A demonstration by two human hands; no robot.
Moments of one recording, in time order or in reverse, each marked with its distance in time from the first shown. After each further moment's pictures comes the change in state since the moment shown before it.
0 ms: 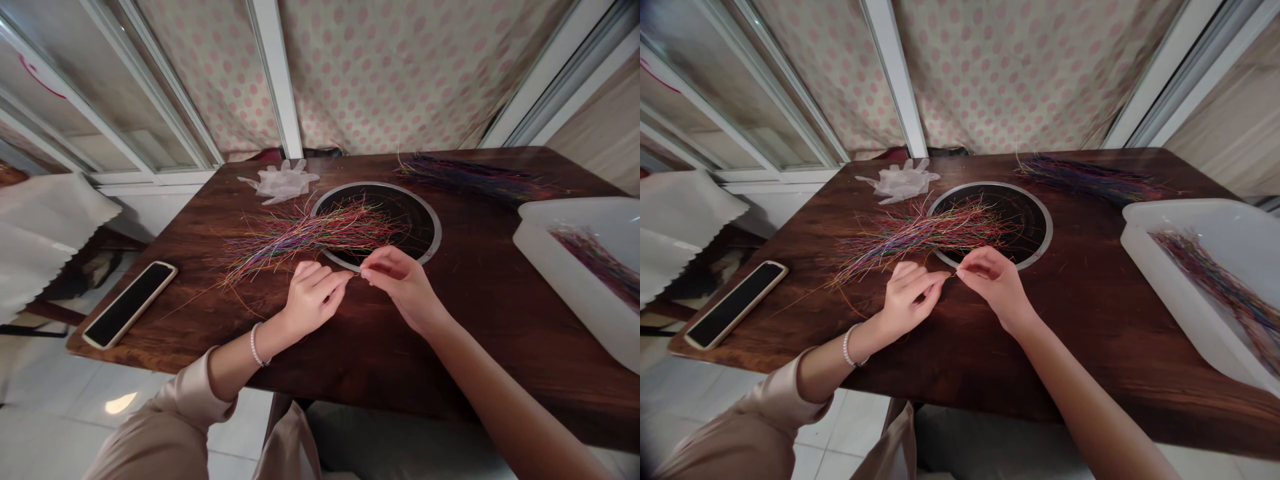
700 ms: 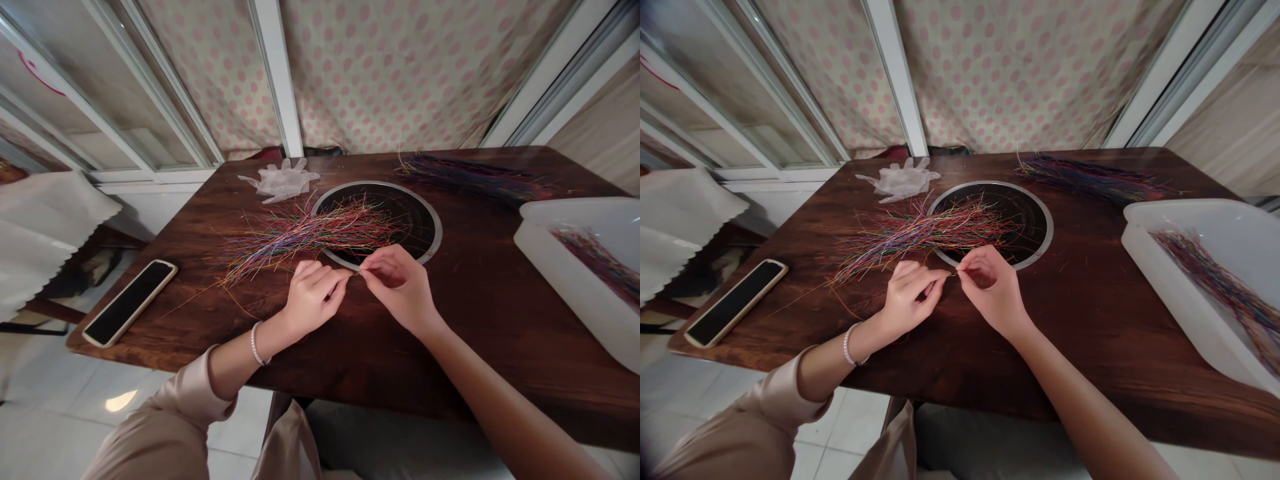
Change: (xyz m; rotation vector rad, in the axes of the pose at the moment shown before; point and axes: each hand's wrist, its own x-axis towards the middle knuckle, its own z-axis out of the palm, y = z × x) left_hand 0.000 0.000 0.002 0.002 -0.032 -0.033; right_hand -0.005 0.005 0.006 -0.198 0.054 -0.251
